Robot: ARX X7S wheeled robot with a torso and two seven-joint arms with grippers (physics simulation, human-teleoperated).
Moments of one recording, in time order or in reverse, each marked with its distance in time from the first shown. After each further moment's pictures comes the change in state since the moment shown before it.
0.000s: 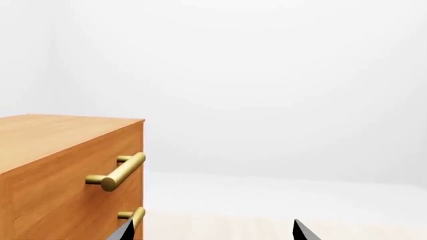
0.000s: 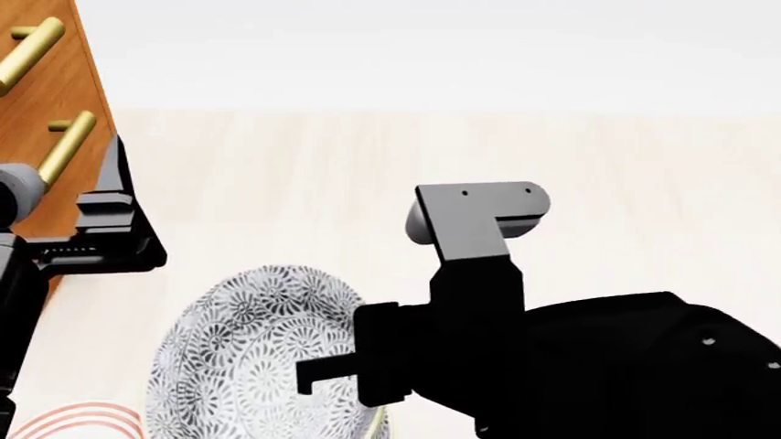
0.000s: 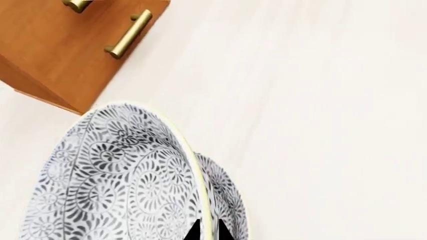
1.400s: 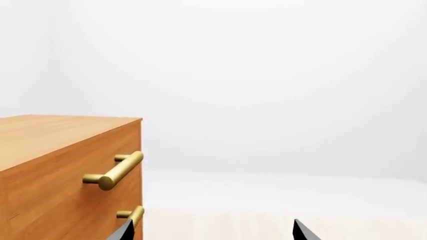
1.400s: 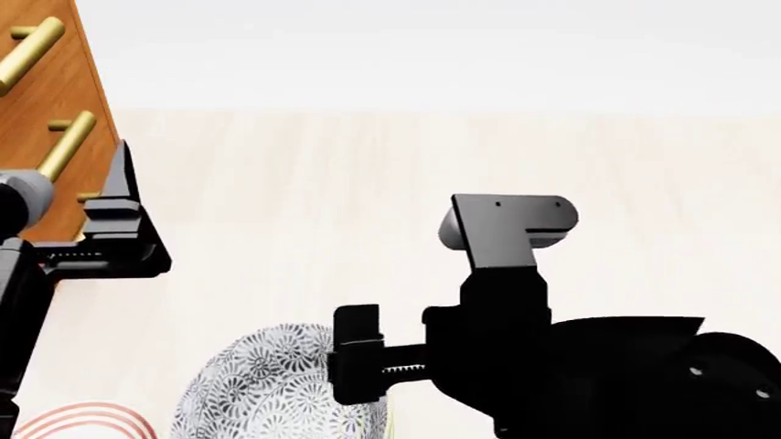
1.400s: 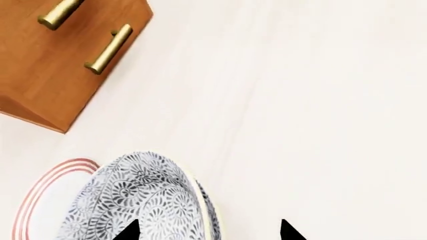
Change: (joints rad) left arm 0.000 -0.028 0.030 -0.009 -0.023 0.019 -0.021; right arm -0.047 0.070 -0.068 -0.012 -0.178 -0.149 -0.224
